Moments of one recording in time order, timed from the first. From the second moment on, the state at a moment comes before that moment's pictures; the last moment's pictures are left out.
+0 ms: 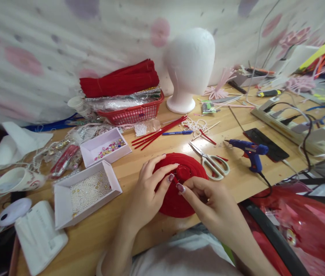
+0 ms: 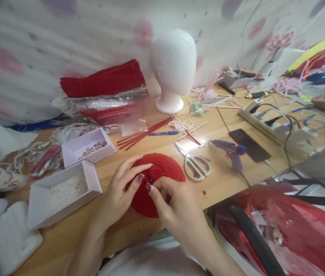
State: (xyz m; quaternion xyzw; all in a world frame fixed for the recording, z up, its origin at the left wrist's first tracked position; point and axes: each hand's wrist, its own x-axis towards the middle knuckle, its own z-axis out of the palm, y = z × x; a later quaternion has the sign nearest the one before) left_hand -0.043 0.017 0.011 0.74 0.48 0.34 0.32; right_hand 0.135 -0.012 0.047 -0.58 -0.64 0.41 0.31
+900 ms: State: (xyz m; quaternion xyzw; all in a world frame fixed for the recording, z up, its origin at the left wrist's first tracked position) left_hand -0.049 0.032 0.009 0.77 0.41 0.33 0.37; right_hand 0.141 -0.015 0.040 -0.55 -0.77 0.15 0.29
